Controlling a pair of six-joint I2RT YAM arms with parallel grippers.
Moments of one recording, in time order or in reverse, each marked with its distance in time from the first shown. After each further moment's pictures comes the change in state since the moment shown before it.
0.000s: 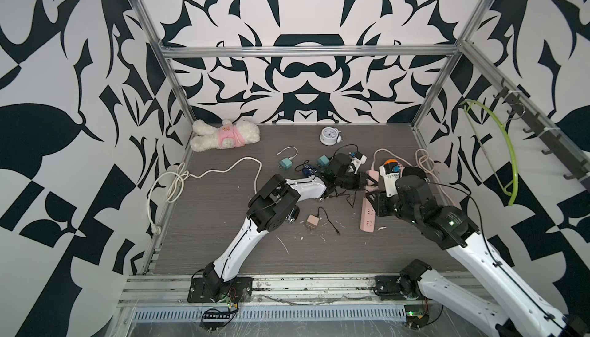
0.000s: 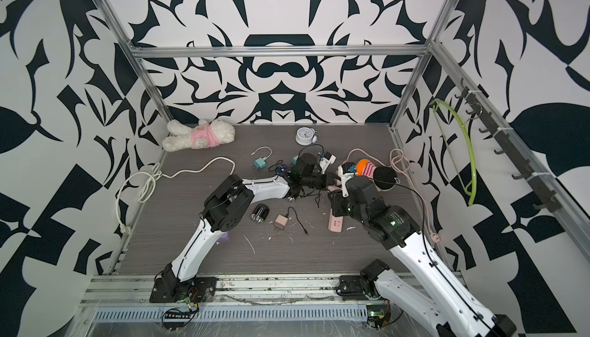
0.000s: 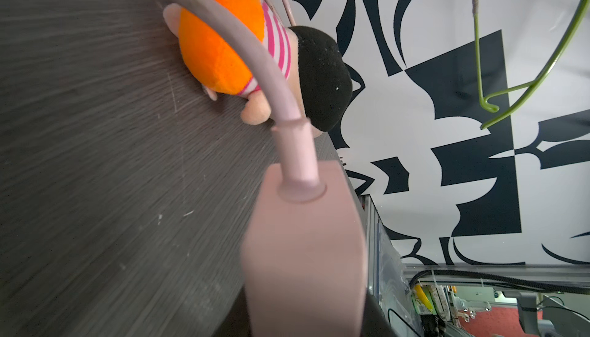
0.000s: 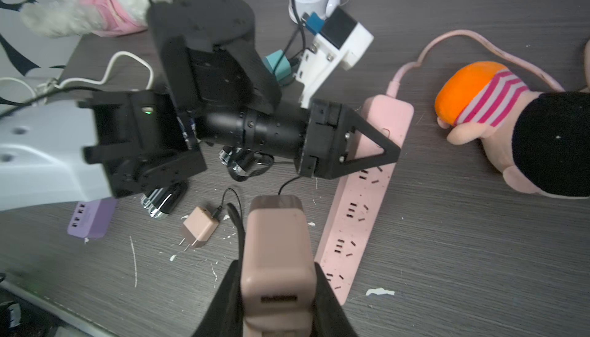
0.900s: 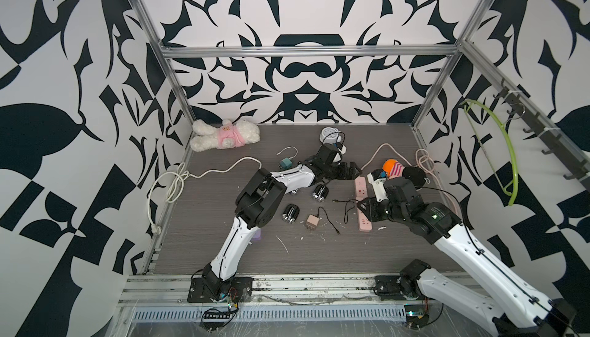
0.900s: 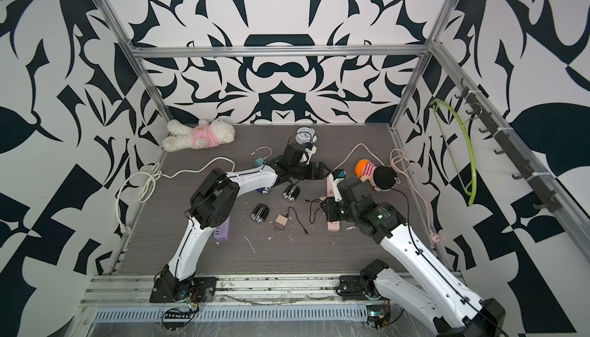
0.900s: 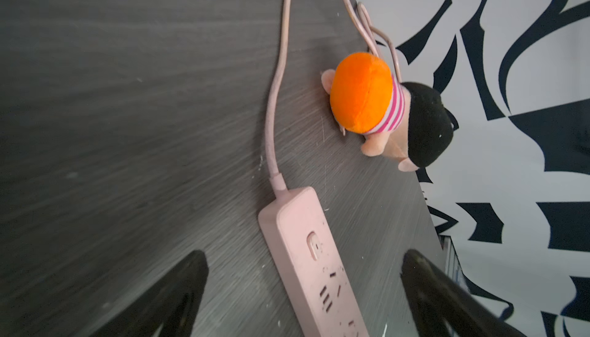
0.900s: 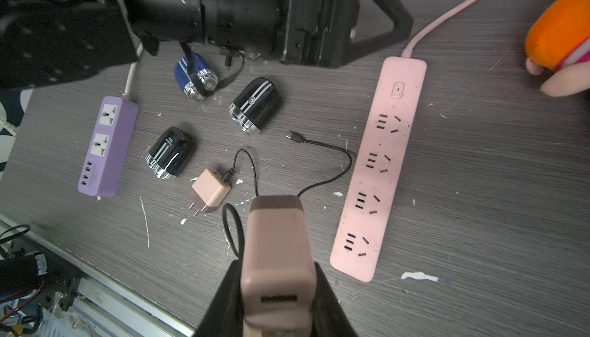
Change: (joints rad) left arm 0.109 -0.168 -0.061 -0.340 -0.244 0.201; right arm 0.000 0.077 -0.098 0.044 -0.141 0.027
